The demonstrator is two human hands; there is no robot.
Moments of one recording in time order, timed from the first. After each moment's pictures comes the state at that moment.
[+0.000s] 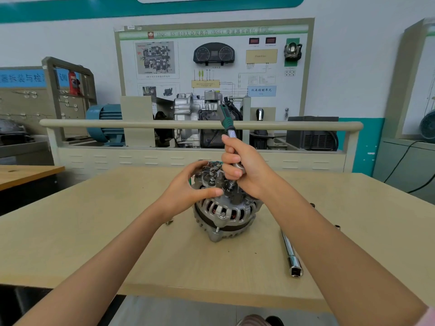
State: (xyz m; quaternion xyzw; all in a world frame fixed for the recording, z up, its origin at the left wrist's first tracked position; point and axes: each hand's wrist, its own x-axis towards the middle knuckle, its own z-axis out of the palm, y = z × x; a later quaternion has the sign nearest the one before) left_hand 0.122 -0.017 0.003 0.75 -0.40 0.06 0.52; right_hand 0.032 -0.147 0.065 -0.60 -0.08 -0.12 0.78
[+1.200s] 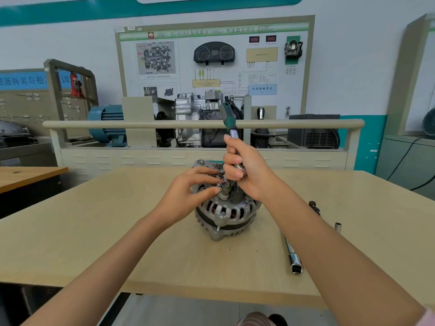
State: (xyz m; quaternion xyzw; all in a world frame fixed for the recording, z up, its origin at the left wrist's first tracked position) left_hand 0.096 -0.009 0.006 0.74 -0.47 0.17 0.45; right_hand 0.031 -0.147 0.060 -0.58 -0.09 -0.13 0.80
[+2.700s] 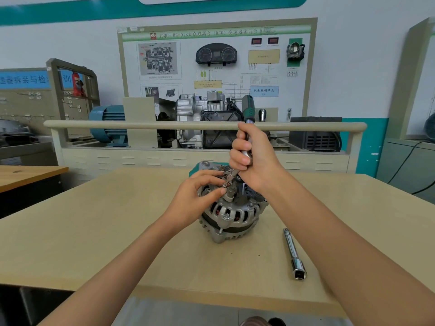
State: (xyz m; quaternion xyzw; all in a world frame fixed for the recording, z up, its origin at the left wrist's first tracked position) left_hand 0.095 -0.021 0.000 0.72 -0.45 0.15 0.51; right_hand 0.023 -0.141 0.084 -0.48 -0.08 -0.17 0.86
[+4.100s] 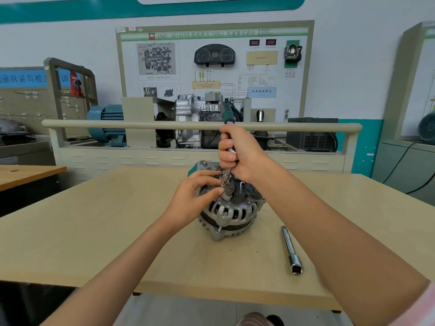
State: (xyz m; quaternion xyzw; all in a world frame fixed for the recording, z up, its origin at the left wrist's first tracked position) left_hand 0.095 -0.018 -0.004 0.71 -0.43 0.15 0.53; right_hand 0.030 -0.123 0.095 -0.58 -0.01 -0.16 0.80
